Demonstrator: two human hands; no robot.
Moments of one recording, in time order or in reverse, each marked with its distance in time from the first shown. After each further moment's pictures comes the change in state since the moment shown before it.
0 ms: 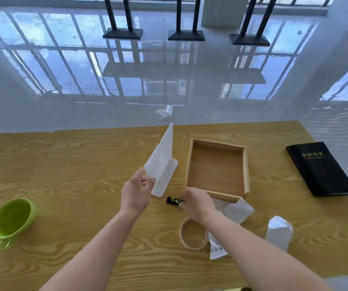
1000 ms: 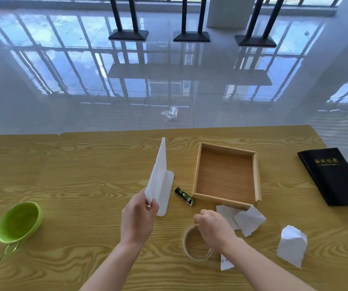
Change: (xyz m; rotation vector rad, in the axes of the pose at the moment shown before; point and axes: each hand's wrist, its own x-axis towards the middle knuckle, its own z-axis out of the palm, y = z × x) left_hand -0.035 -0.031 -0.001 0.173 0.195 0.144; right_hand -0.031 0.027 0.032 -0.234 -0.032 -0.149
